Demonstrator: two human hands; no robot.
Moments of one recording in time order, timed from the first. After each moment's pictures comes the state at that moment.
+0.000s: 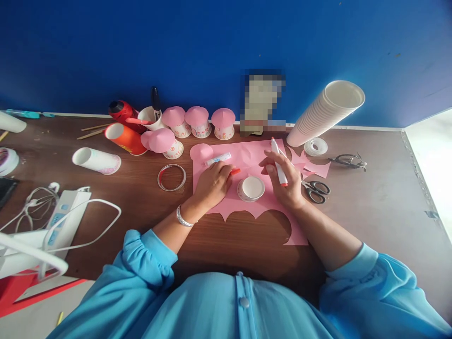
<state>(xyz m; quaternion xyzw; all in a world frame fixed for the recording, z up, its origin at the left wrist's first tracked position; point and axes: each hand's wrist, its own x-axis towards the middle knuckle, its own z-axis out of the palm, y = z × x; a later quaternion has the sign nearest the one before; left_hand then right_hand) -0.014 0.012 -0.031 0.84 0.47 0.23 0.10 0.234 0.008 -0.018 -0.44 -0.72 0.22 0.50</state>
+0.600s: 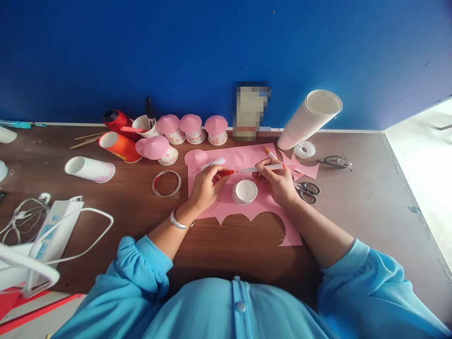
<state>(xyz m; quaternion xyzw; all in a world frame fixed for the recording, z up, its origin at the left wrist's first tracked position) -0.009 0.015 -0.021 0.74 0.47 0.40 0.27 0.227 0.017 -0.011 -0.46 -0.43 0.58 0.52</state>
